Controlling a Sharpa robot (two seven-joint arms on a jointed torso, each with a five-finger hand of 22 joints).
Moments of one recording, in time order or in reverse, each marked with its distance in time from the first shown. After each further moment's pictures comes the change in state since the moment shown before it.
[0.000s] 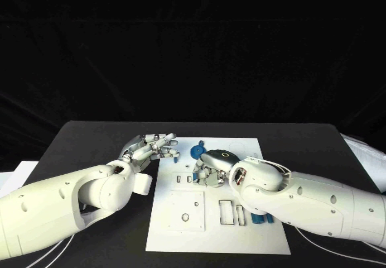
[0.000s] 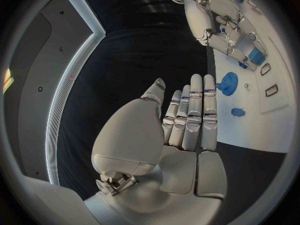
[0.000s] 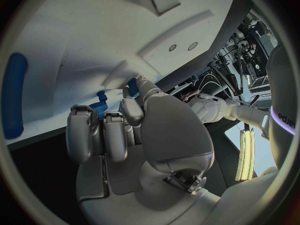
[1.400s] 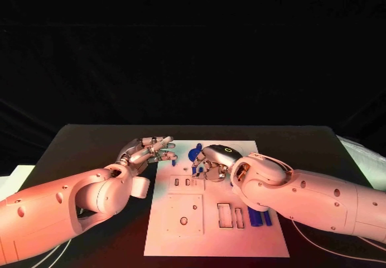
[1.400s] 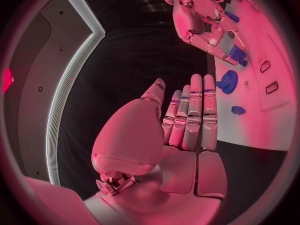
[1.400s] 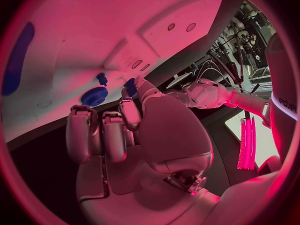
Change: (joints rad) left arm 0.000 0.003 0.000 -0.009 -0.001 -0.001 0.000; left_hand 0.000 0.000 0.000 0.000 0.000 0.000 0.000 0.000 0.000 0.000 0.000 0.000 0.000 0.000 0.000 0.004 -0.002 0.000 0.000 0.000 0.000 0.000; right arm 0.033 -0.023 0.001 0.007 0.102 -0.063 0.036; right_hand 0.032 0.044 0.010 0.004 -0.003 -0.008 0.007 0.017 -0.008 0.010 0.023 0.086 0.072 0.000 0.000 0.006 0.000 0.000 0.000 0.000 0.000 0.001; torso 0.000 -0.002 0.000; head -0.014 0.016
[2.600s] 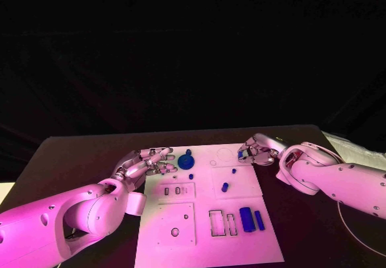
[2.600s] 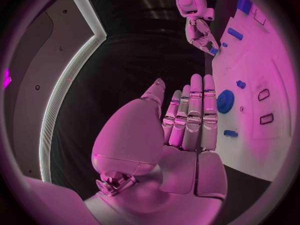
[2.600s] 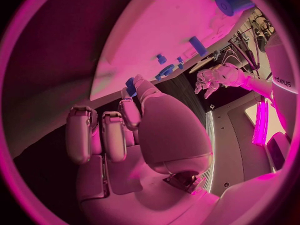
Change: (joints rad) left arm 0.001 -0.008 0.000 0.078 0.000 0.000 -0.004; left_hand 0.000 0.000 0.000 0.005 0.000 0.000 0.000 0.000 0.000 0.000 0.000 0.000 0.000 0.000 0.000 0.000 -0.005 0.000 0.000 0.000 0.000 0.000; right arm 0.057 -0.262 0.008 -0.174 0.228 -0.040 0.253; right_hand 0.014 -0.012 -0.005 -0.008 -0.007 0.004 0.004 0.000 0.000 -0.005 -0.002 0.008 0.003 0.000 0.000 0.000 0.000 0.000 0.006 0.008 0.000 0.000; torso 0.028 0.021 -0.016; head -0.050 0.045
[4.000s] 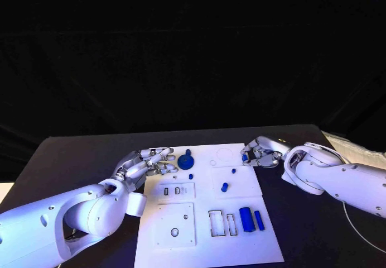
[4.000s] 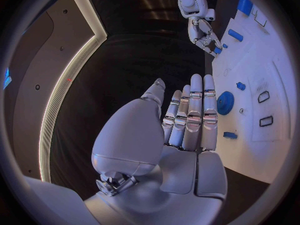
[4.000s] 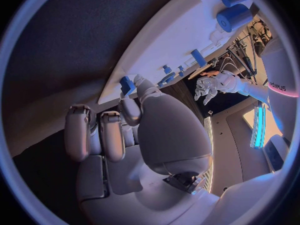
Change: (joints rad) left arm 0.000 -0.001 0.000 0.008 0.000 0.000 0.002; left_hand 0.000 0.000 0.000 0.000 0.000 0.000 0.000 0.000 0.000 0.000 0.000 0.000 0.000 0.000 0.000 0.000 0.000 0.000 0.000 0.000 0.000 0.000; right arm -0.007 -0.007 -0.001 -0.052 -0.046 0.056 0.060; right_hand 0.023 -0.068 -0.056 0.001 0.055 -0.128 0.032 -0.058 -0.012 -0.016 0.016 -0.079 -0.078 -0.004 0.036 -0.004 0.000 0.000 -0.020 0.028 -0.008 -0.005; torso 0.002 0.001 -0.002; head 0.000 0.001
